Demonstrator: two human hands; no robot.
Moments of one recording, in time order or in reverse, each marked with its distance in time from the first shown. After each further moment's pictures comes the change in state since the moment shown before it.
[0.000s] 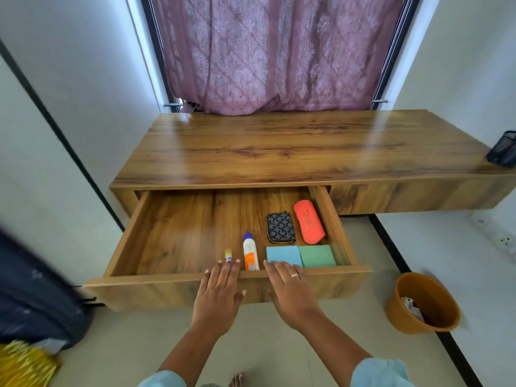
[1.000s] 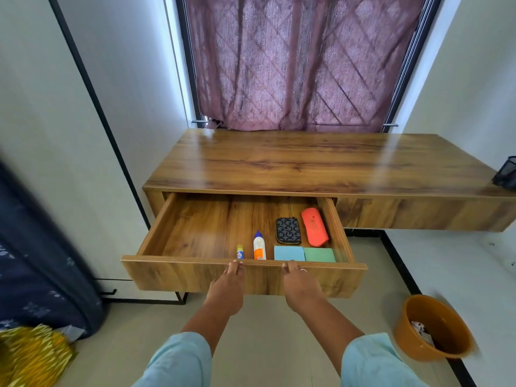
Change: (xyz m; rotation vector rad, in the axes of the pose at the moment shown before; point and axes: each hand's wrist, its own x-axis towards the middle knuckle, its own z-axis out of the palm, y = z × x) left_hand -0.011 0.016 -0.027 -0.057 -0.198 -0.083; right_hand -0.013 -0.011 -0.046 -0.135 -0.307 0.121
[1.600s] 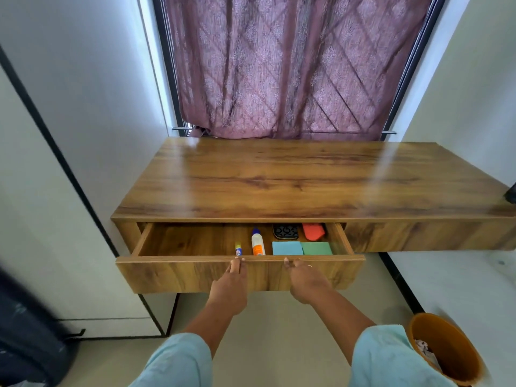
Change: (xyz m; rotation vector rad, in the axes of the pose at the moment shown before) left_hand 0.143 -0.030 -0.024 0.069 -0.003 0.047; right_hand 0.143 0.027 -0.038 0.084 -0.046 0.038
